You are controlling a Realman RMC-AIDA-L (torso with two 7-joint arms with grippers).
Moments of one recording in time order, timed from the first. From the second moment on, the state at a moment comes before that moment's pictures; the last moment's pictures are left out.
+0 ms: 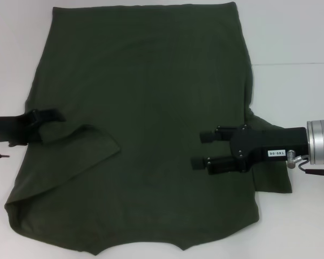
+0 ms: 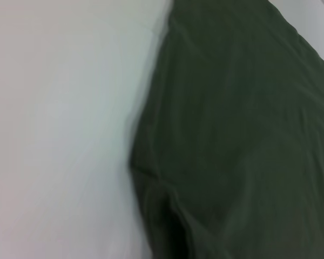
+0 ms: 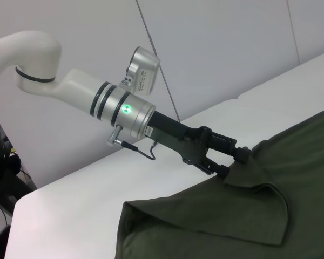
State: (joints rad) left arm -0.73 -1.95 0.54 0.41 2.36 0.93 -2.52; right arm 0.67 2.00 -0.86 -0.48 -1.91 -1.51 1.47
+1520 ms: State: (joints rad) left arm -0.50 -1.97 0.55 0.46 1.88 1.79 -1.39; right arm 0.77 1.82 -0.77 -0.50 -2.08 -1.42 2.46
